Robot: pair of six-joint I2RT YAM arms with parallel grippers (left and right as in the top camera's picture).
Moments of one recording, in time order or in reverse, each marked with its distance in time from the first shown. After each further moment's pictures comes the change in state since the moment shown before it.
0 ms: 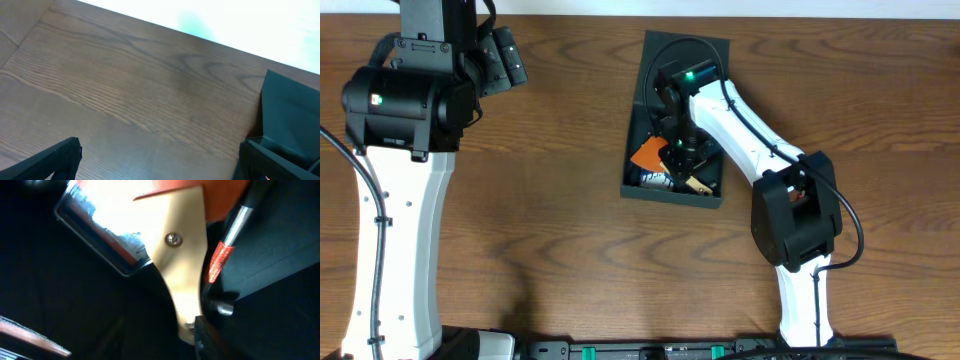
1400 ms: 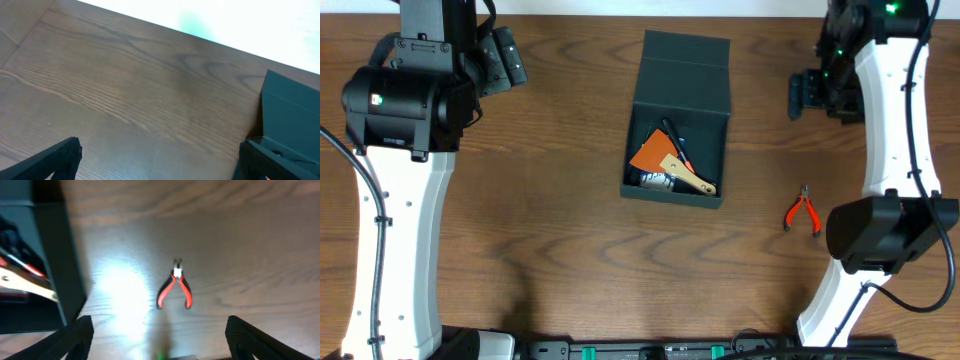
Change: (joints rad) left arm 0.000 0.000 0.000 0.000 0.000 0.000; right arm -0.505 -0.144 0.362 -0.287 0.179 0.265
